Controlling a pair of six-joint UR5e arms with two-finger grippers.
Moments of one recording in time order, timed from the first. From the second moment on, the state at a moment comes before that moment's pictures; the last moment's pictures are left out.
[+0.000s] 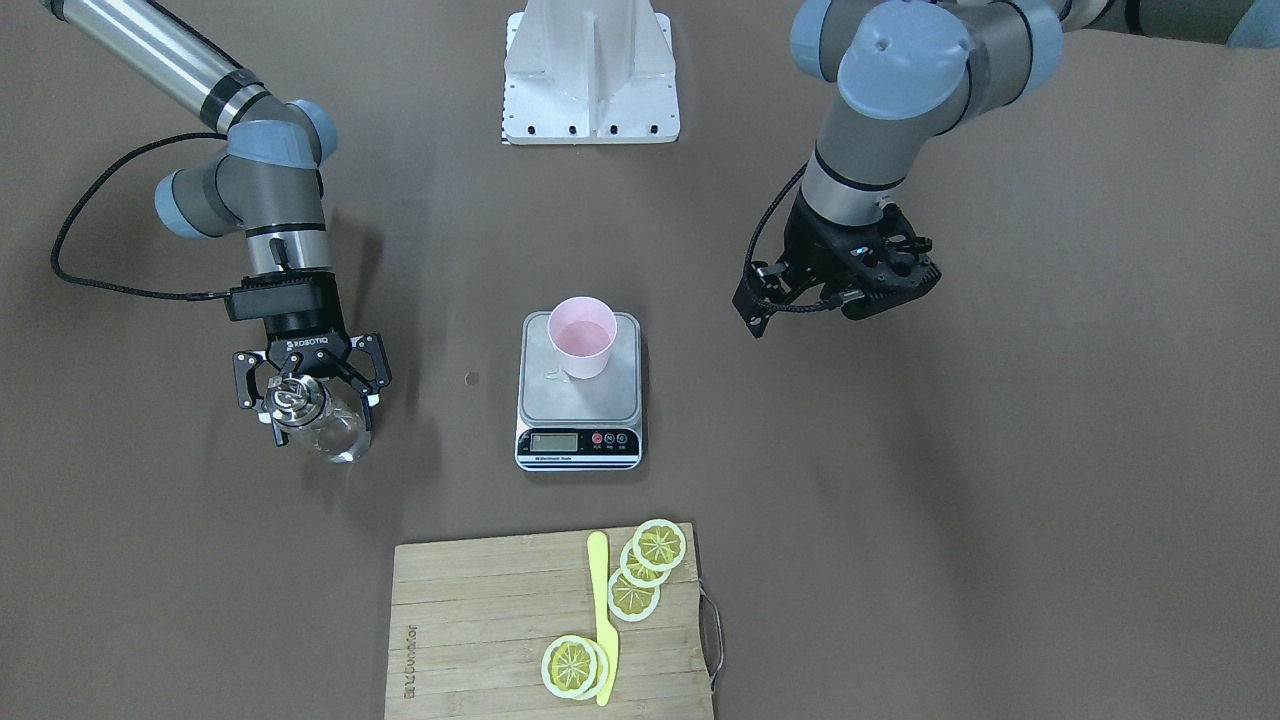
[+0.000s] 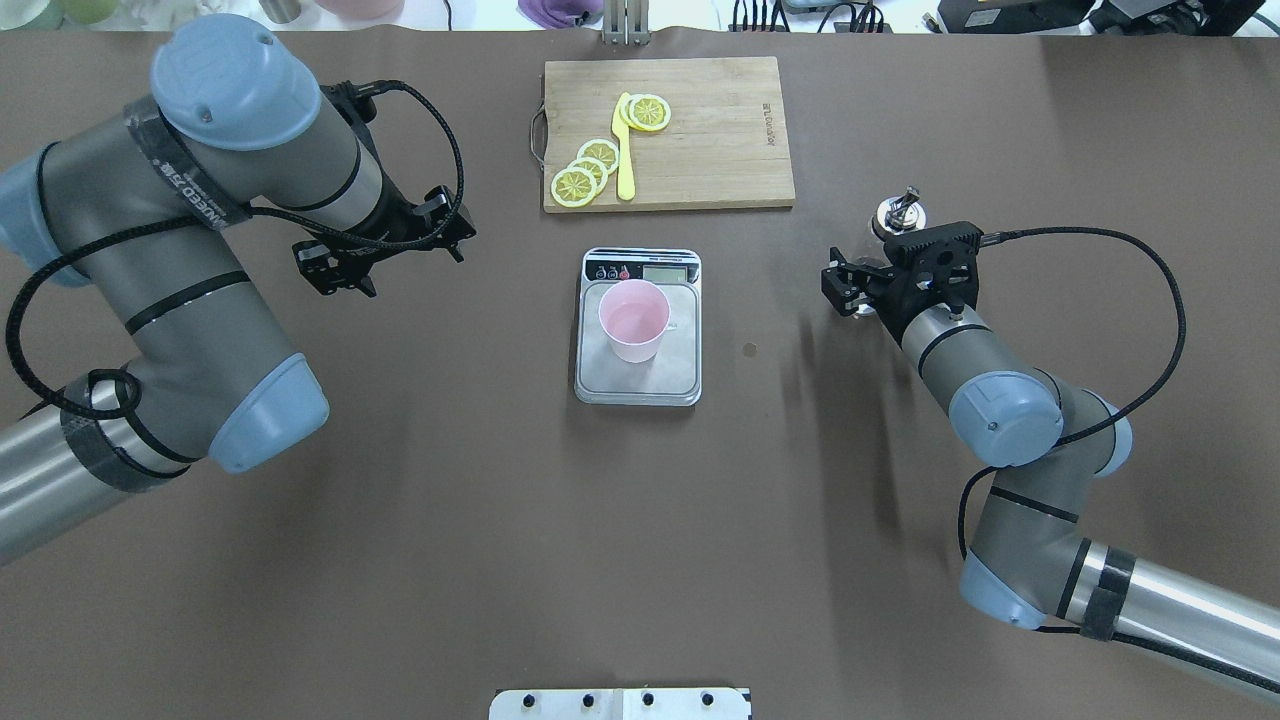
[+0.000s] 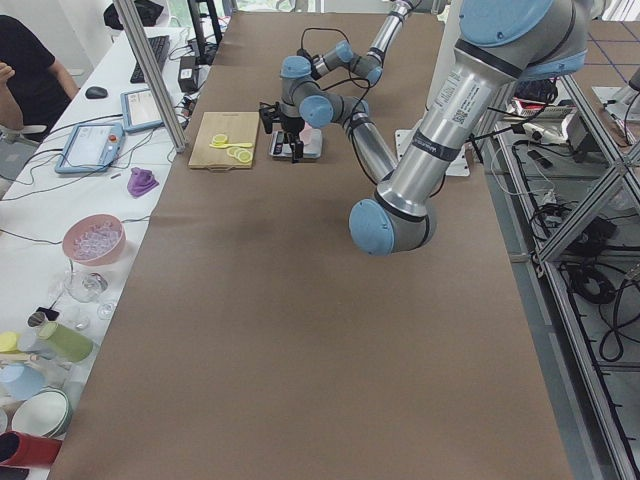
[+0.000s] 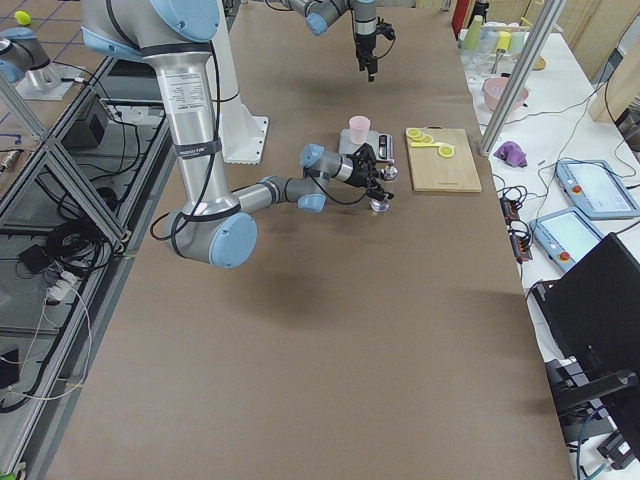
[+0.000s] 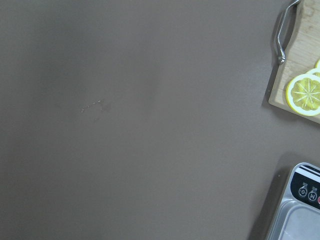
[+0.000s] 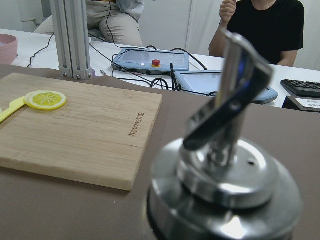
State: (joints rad) left arm -0.76 -2.16 -1.81 -1.51 -1.99 -1.44; right arm 0.51 -1.31 1.51 -0.55 1.00 0.90
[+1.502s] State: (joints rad) left arm -0.76 -2.16 -1.81 -1.51 -1.99 -1.44; right arm 0.48 -1.34 1.51 -0.52 1.00 0.90
